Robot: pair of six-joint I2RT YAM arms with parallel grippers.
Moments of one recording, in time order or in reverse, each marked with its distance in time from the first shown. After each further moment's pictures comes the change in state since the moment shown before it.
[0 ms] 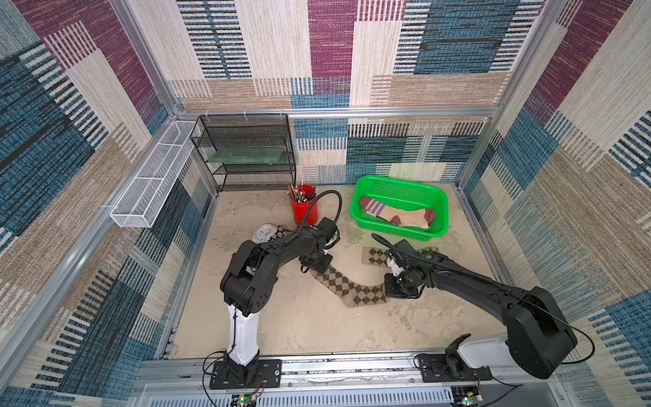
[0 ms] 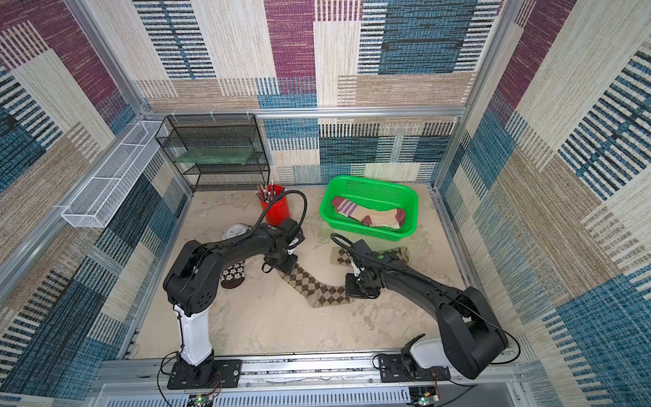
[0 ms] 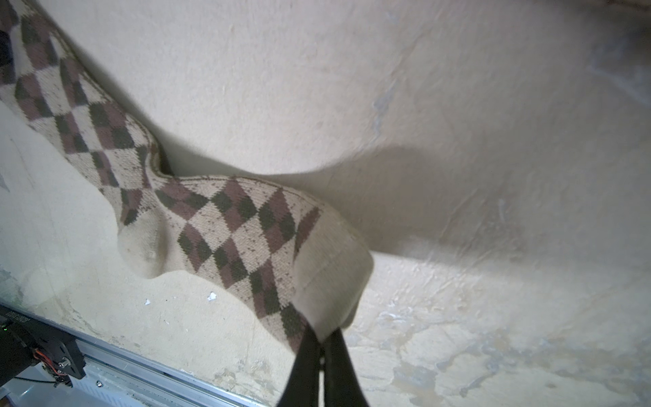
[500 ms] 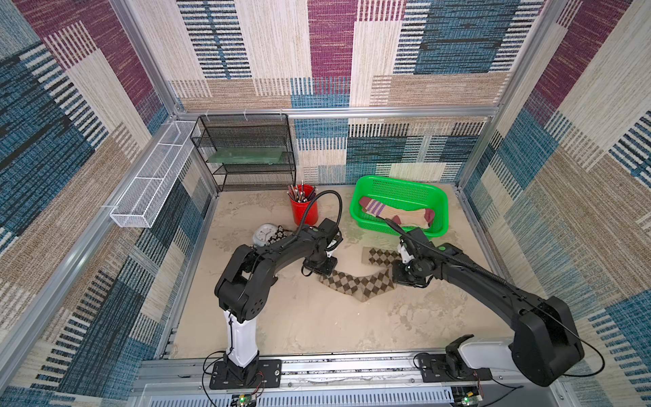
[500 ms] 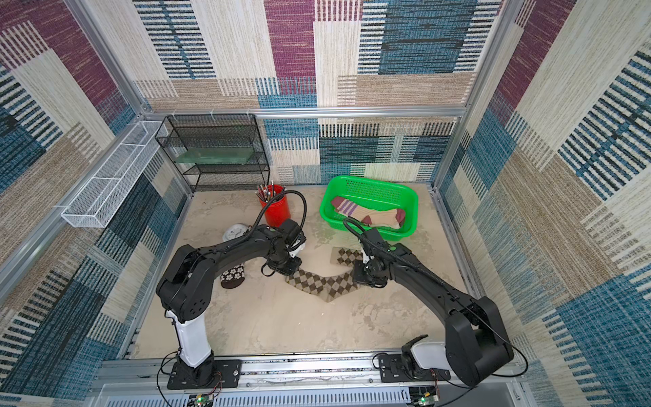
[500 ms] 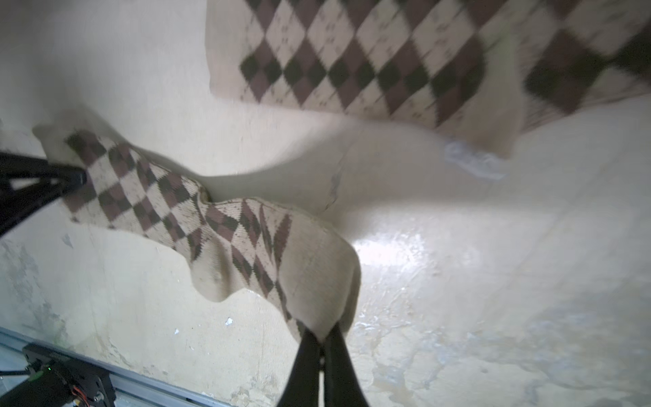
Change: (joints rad) left arm -0.043 -0.093 -0.003 -0.032 0.185 -0.062; right arm -0.165 -0.066 0.101 -0.067 0.045 -0.028
